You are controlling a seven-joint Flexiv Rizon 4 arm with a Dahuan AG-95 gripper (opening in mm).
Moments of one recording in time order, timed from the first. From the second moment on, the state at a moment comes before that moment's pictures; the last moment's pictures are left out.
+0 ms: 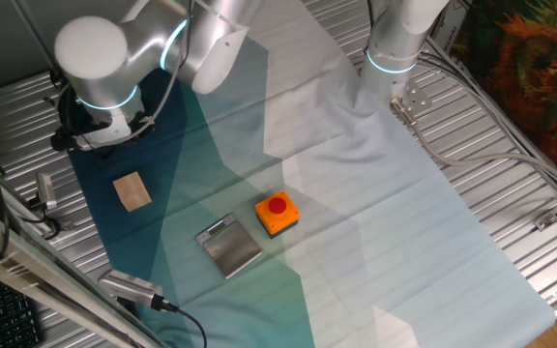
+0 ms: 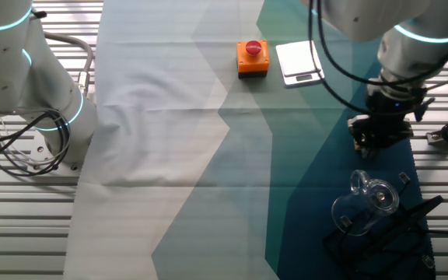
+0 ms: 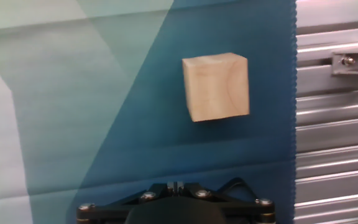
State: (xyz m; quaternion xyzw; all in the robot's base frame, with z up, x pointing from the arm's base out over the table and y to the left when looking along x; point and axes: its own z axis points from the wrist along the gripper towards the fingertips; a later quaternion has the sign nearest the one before) arm 0.665 -0.089 0.113 0.67 -0.73 0.12 0.09
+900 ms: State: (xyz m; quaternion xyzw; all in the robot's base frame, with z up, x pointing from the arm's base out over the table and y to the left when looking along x) arm 0.670 -0.099 0.100 0.68 -0.71 0.13 0.10
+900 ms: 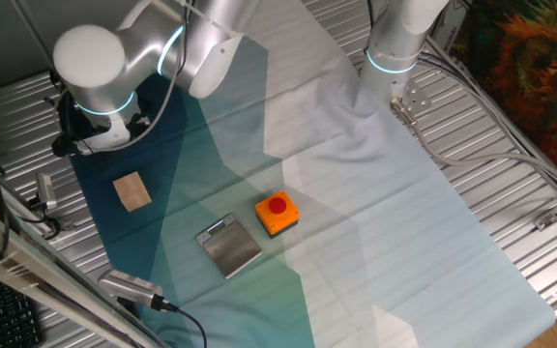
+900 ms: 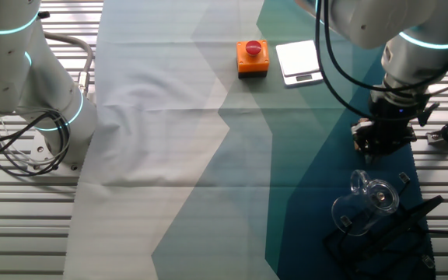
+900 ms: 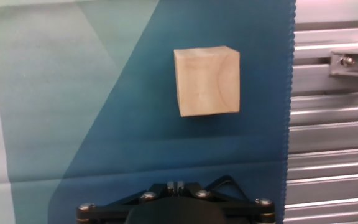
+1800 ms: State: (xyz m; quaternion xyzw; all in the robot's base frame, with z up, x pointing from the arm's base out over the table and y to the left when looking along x) arm 0.666 -0.107 0.096 0.69 -0.71 0.13 0.09
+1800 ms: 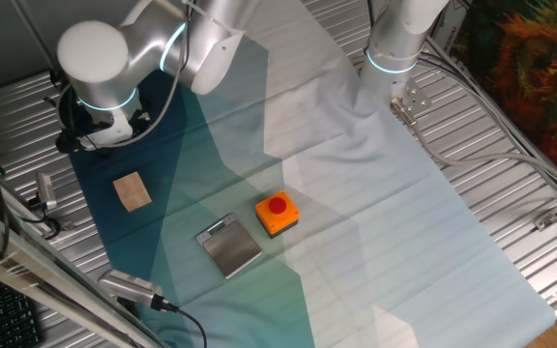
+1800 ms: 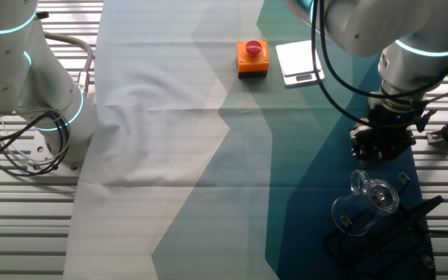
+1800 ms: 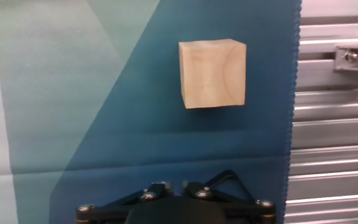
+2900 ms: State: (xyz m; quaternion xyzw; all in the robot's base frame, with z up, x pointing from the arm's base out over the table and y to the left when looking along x) arm 0.648 -0.117 0.091 0.68 -0.72 0.13 0.09
